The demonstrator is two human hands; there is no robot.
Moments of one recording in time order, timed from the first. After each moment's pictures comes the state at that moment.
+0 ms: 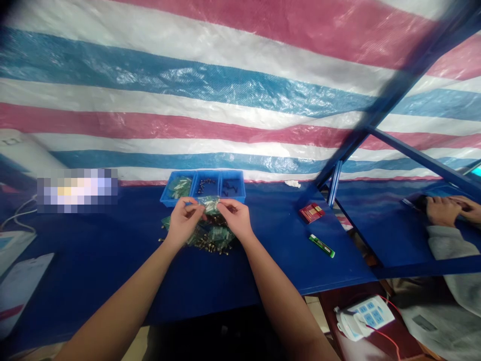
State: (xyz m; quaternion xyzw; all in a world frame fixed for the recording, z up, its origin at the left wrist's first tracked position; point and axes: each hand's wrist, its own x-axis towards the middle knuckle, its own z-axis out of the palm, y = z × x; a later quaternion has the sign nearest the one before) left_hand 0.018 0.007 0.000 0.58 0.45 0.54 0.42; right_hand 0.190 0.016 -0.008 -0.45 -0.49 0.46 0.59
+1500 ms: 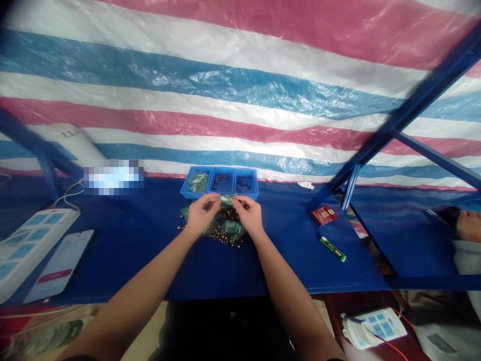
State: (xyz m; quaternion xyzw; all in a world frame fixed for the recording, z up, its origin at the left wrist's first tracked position) left_hand 0.016 0.008 -0.012 0.65 0.47 0.54 0.25; right_hand 0.189 0.013 -0.014 -0.48 -0.52 0.41 0.58
